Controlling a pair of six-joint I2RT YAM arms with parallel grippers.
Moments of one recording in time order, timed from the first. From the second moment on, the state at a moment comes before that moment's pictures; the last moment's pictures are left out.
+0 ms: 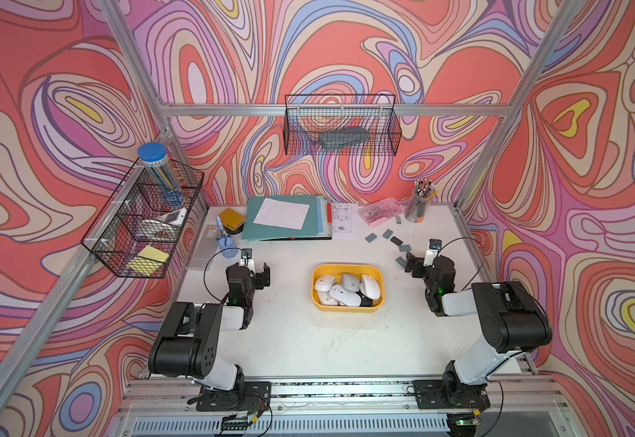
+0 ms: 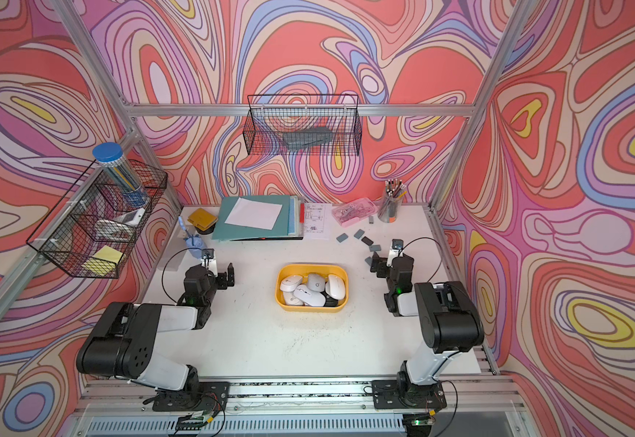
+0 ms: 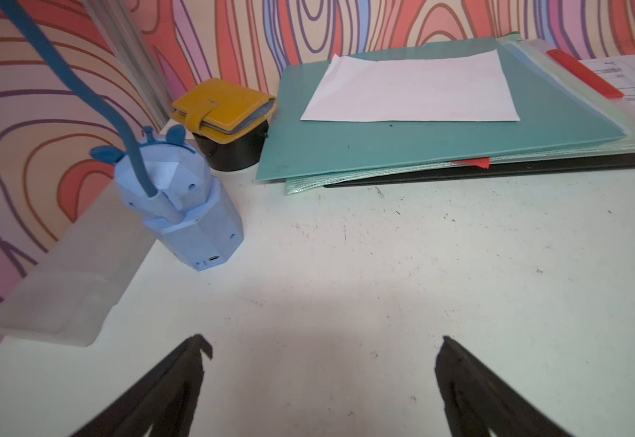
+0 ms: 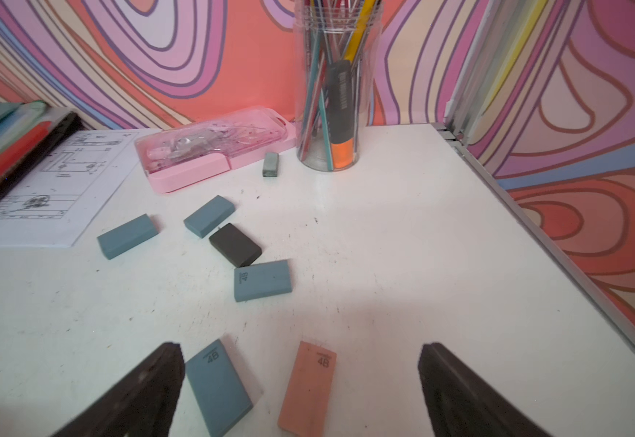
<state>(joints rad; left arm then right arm) -0.08 1.49 0.36 0.75 -0.18 0.07 0.04 1.66 0.50 0.81 0.14 0.01</state>
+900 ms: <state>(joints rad) -0.07 1.22 1.17 -0.74 -0.06 -0.50 0.40 1.67 1.43 -0.68 -0.31 0.42</state>
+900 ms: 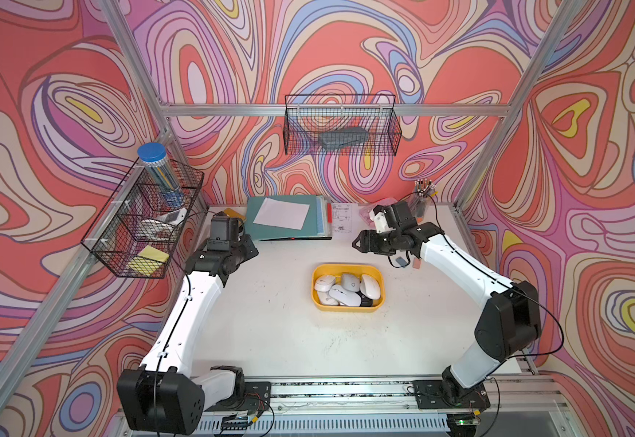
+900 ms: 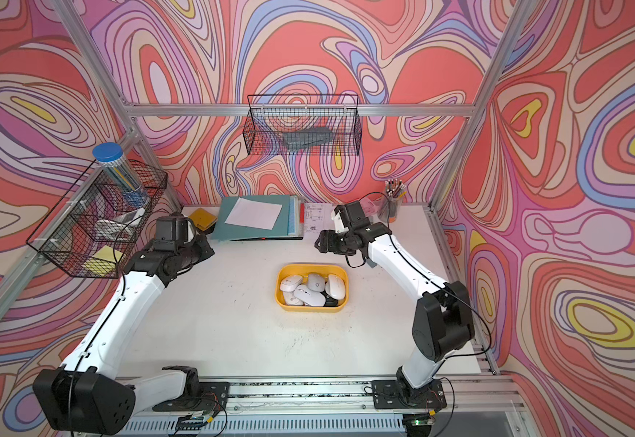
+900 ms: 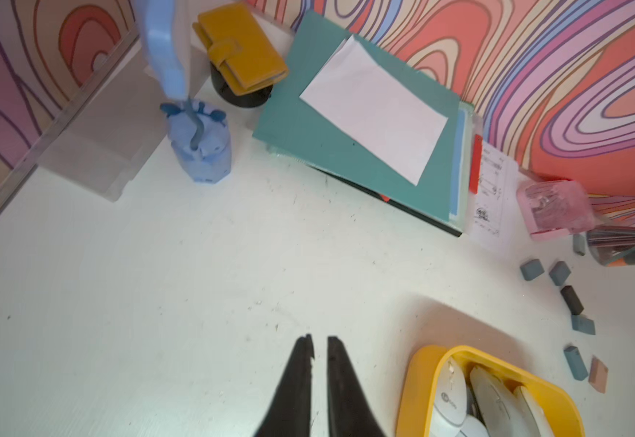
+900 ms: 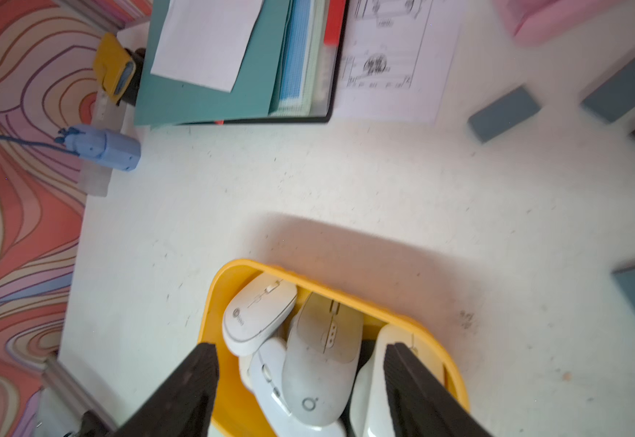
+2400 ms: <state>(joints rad) -0.07 1.32 1.20 -0.87 0.19 -0.45 0.49 2.04 1.61 -0.96 -0.36 0.52</state>
